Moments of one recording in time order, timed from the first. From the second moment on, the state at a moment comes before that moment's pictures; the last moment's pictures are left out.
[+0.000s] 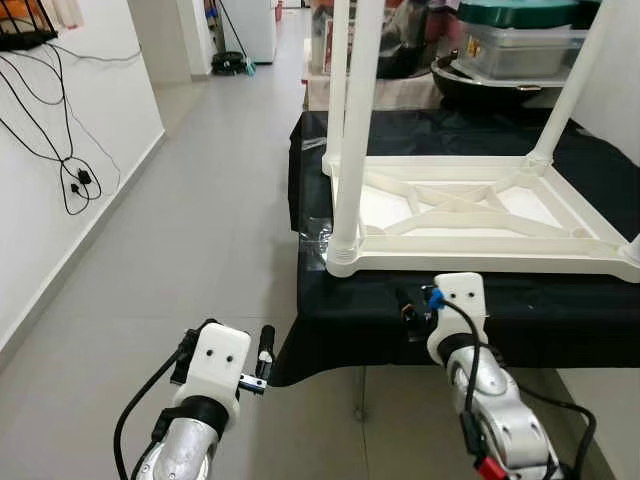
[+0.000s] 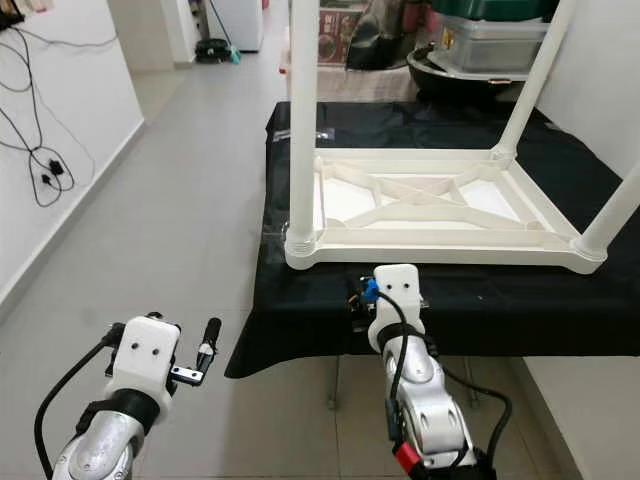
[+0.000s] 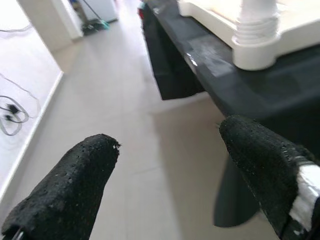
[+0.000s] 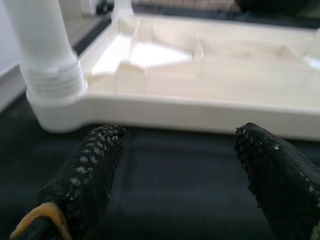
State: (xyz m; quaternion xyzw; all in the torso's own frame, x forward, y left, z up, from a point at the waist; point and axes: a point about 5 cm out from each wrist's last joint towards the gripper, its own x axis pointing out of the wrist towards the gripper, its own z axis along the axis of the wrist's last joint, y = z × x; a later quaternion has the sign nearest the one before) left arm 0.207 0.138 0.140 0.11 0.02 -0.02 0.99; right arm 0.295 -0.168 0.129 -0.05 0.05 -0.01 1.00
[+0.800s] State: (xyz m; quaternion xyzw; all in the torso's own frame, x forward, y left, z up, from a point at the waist) left arm 0.223 0.219 0.211 0.19 -0.10 0.17 0.96; right arm 0.344 -0.211 0.196 -0.04 -0.08 -0.12 0.99
